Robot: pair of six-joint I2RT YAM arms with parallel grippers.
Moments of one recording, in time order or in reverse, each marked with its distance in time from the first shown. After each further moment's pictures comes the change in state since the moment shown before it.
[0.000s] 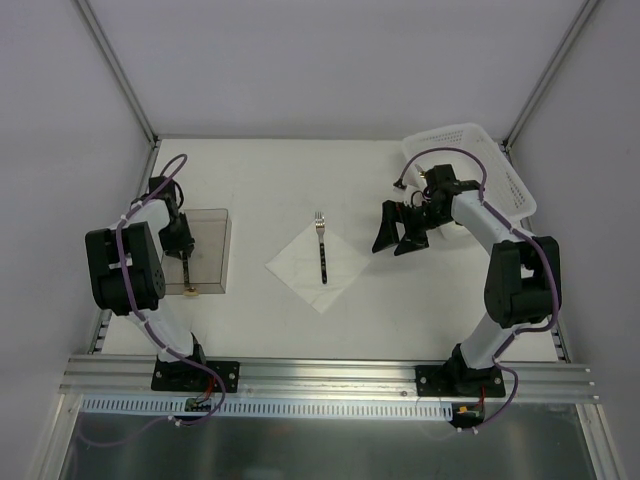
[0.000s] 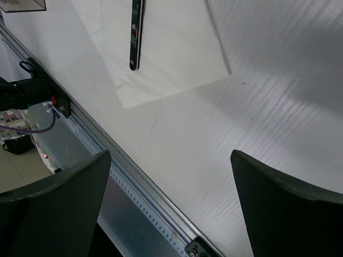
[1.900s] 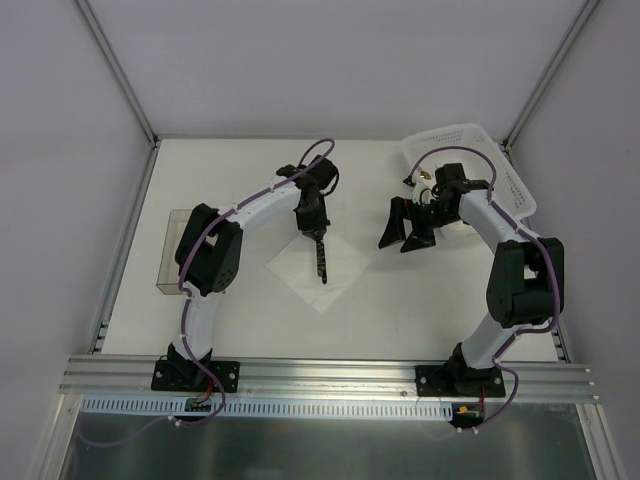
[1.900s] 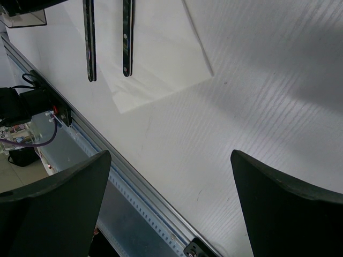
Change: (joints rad) left arm -0.844 0.350 0.658 -0.274 0.079 -0.617; right arm -0.058 -0.003 0.002 0.000 0.001 -0.003
